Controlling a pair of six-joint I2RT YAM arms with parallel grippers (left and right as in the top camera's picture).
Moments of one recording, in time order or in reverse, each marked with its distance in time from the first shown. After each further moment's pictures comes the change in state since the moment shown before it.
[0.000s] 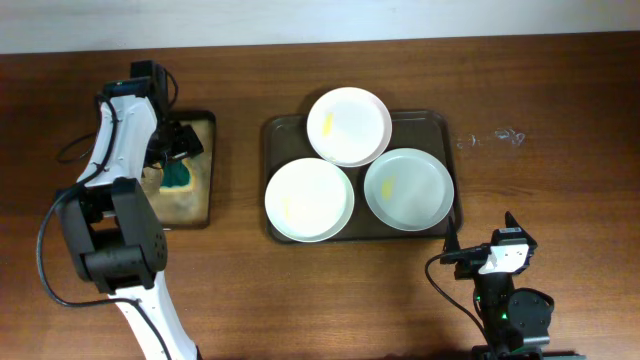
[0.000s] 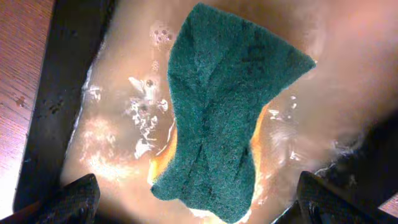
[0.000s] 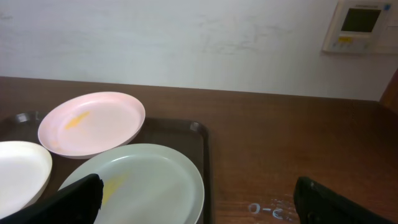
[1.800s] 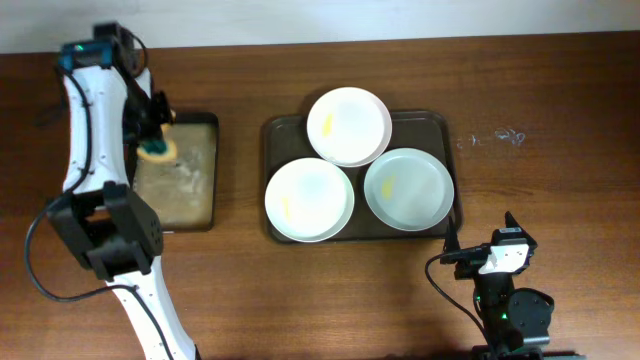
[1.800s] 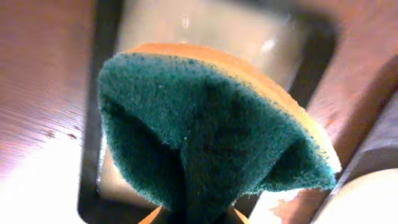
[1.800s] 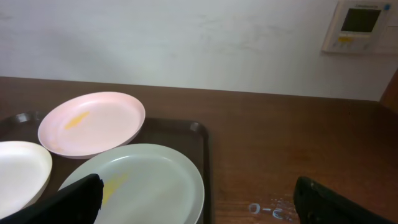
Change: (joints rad) left arm 0.055 0.113 0.523 -0.358 0.188 0.241; right arm 0.000 0.000 0.000 0.000 0.000 0.000
